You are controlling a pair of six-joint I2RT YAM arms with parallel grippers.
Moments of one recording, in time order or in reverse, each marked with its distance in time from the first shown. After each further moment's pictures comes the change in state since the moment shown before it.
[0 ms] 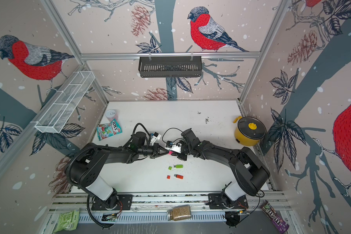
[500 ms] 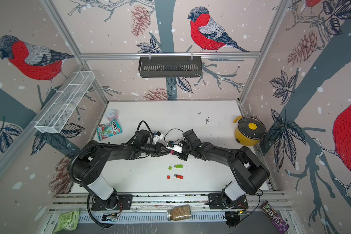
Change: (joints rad) left arm -0.007 0.019 0.088 -0.159 -0.029 0.085; right arm -0.042 0.000 -0.061 0.090 0.007 0.002
